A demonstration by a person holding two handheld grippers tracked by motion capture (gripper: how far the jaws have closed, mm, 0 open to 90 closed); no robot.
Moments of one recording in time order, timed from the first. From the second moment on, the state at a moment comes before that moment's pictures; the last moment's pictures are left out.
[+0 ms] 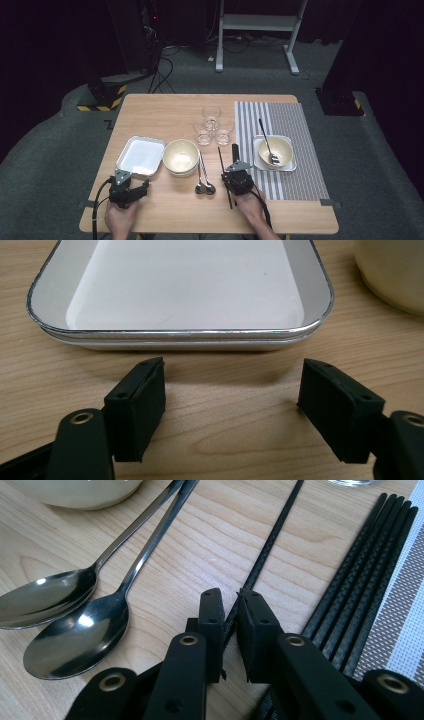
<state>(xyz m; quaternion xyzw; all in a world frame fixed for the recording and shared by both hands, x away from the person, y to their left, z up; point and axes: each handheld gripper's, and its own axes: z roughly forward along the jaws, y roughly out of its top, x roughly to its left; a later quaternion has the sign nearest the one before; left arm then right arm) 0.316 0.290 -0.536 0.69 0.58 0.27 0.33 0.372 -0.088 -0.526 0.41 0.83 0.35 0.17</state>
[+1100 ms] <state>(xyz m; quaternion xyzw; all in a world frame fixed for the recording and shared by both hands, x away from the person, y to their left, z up) 0.316 0.290 -0.536 0.69 0.58 0.27 0.33 0.384 -0.068 -0.522 0.38 0.85 0.33 0.16</state>
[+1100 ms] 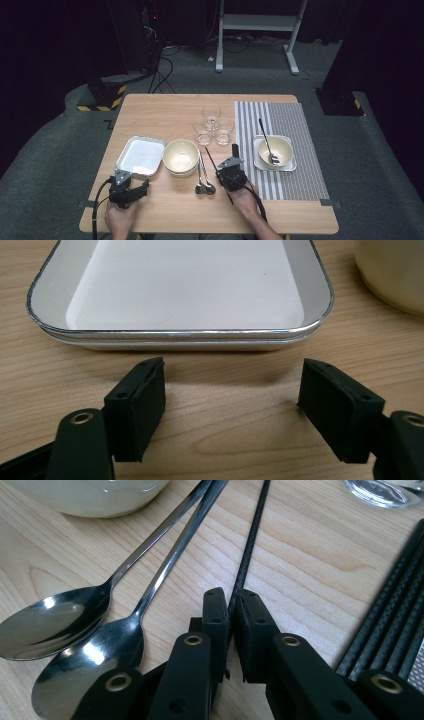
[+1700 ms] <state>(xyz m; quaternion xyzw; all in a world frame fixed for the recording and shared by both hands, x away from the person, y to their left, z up) 0.316 0.290 -0.536 0.69 0.58 0.27 0.33 0.395 -0.059 -0.521 0.38 0.85 0.33 0.15</state>
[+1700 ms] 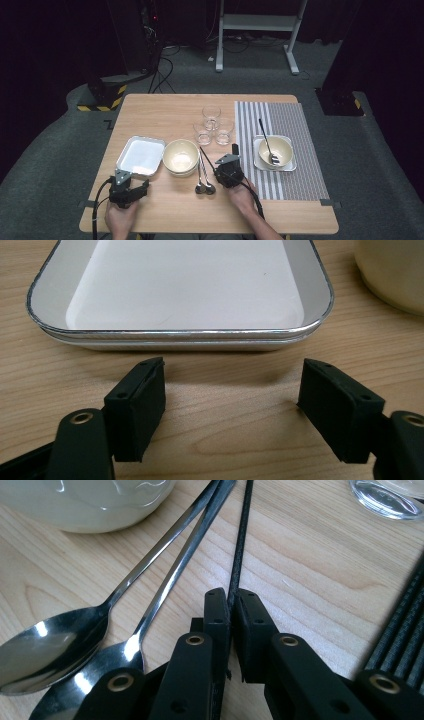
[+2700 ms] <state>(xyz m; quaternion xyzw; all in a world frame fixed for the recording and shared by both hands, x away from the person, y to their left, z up) 0.316 0.291 -0.536 0.69 0.58 0.26 0.33 0.426 -0.046 -0.519 0.41 0.84 0.33 0.14</state>
